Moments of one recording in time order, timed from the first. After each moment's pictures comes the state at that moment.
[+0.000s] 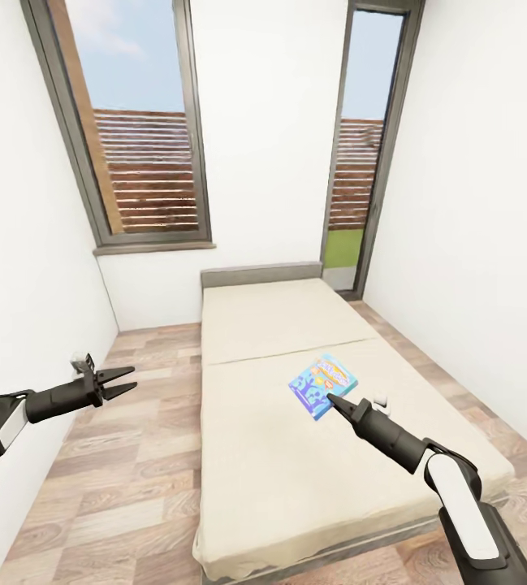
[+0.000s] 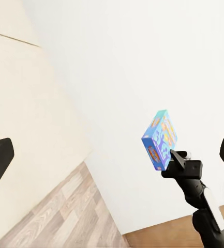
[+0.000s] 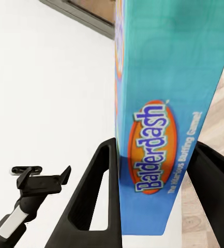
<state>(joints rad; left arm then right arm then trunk) -0.90 0.47 0.07 -0.41 0.33 0.75 -1.45 -0.31 -0.07 -0.11 -1.41 -1.00 0.77 0.40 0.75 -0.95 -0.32</state>
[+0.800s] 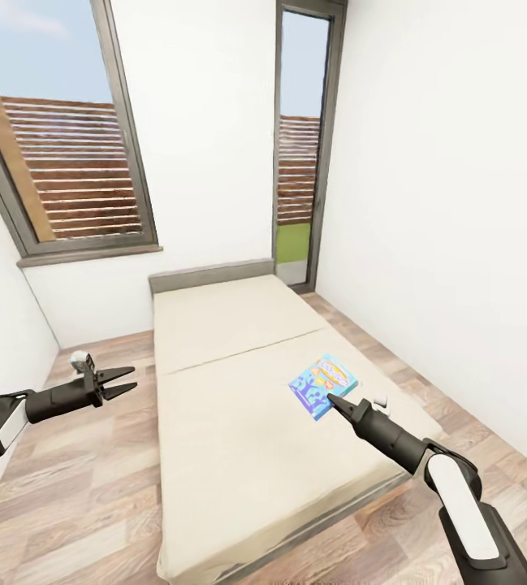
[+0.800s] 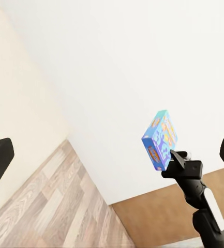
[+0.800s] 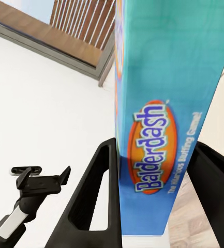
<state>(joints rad) -0.90 0.47 0.07 -0.41 0.33 0.76 -1.44 -0.31 -0.07 -0.11 -1.41 -1.00 0.77 0.40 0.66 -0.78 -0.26</state>
